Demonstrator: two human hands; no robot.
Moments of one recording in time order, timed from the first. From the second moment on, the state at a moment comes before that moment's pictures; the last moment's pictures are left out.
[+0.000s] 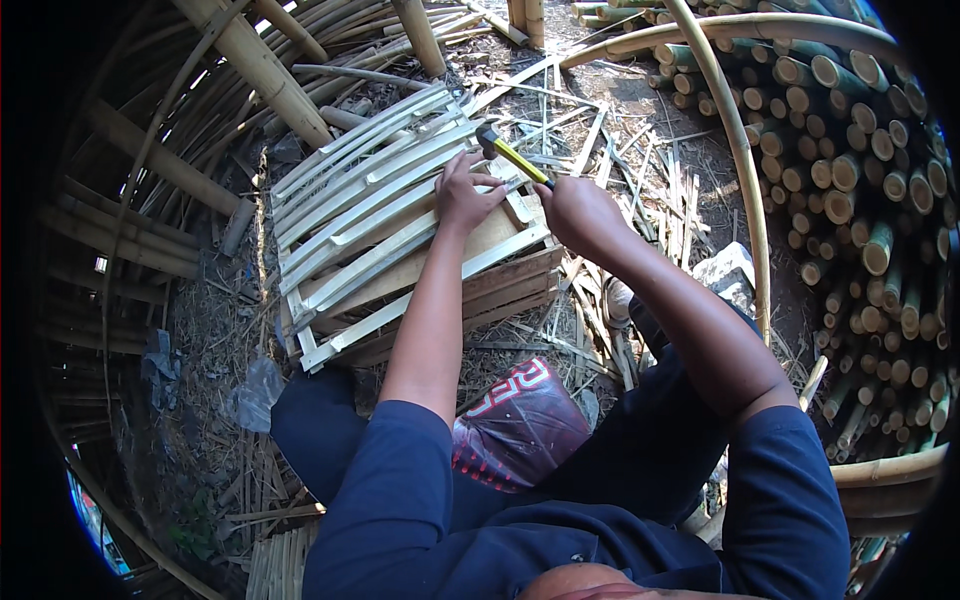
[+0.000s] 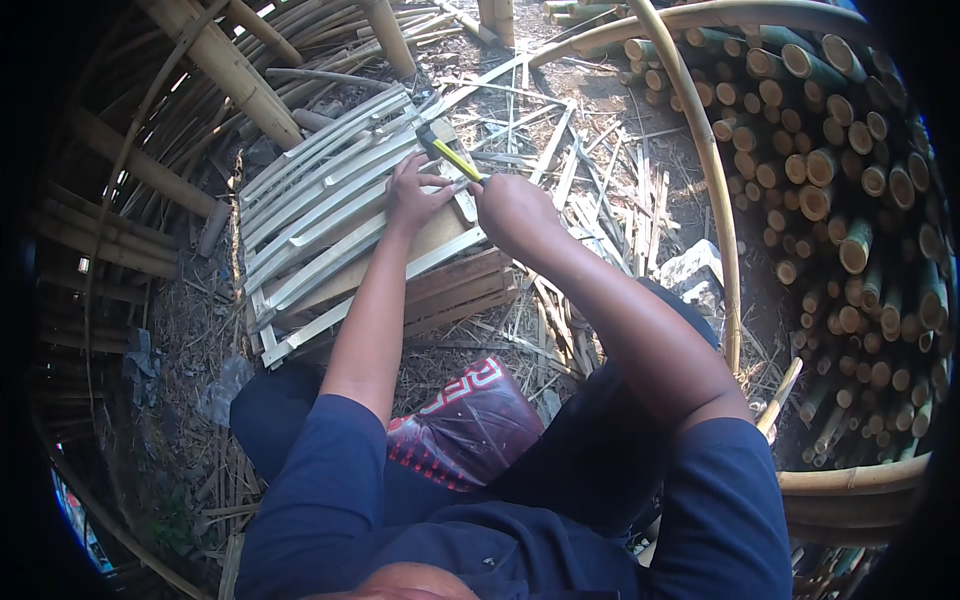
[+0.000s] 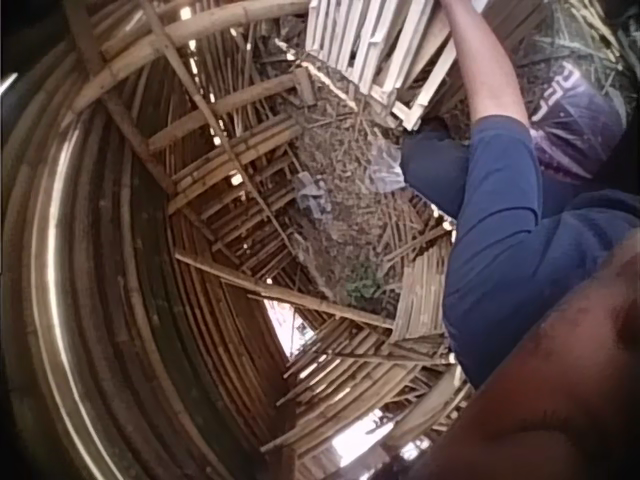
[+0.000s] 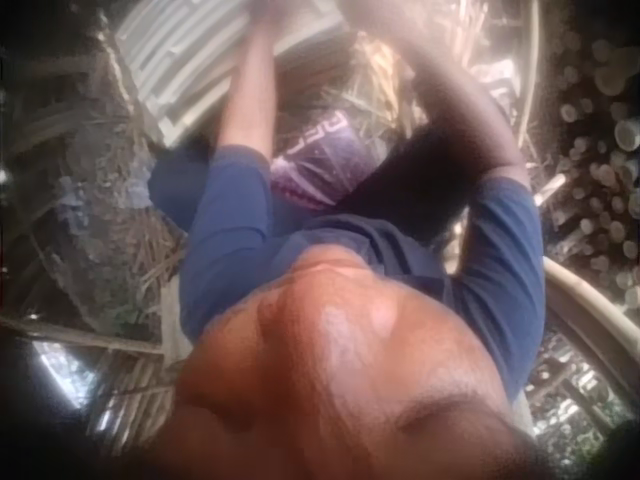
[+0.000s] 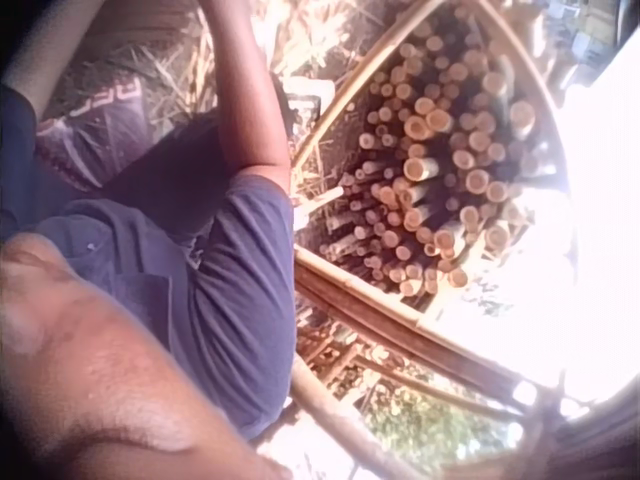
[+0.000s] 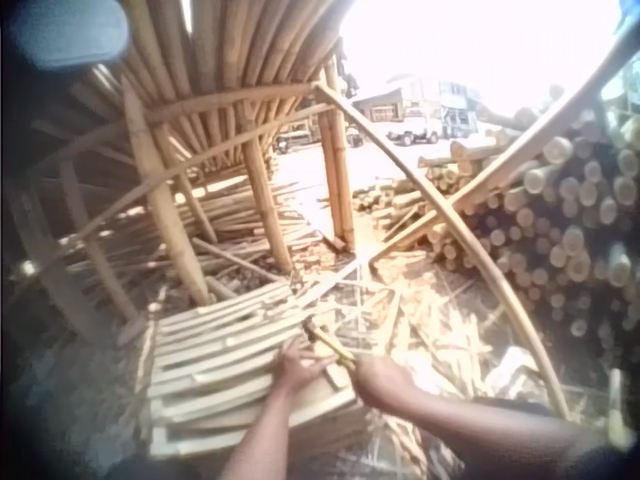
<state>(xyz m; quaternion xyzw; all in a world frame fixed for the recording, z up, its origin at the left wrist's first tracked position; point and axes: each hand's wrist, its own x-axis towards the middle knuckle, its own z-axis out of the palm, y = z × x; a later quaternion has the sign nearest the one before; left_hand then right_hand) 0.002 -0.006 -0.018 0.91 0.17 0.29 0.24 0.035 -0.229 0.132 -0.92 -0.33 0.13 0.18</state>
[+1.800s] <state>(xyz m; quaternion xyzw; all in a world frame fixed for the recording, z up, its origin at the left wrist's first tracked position) 0.010 0.010 -0.028 0.74 0.13 0.43 0.50 0.040 -0.229 0.128 -0.91 -0.36 0.13 0.13</state>
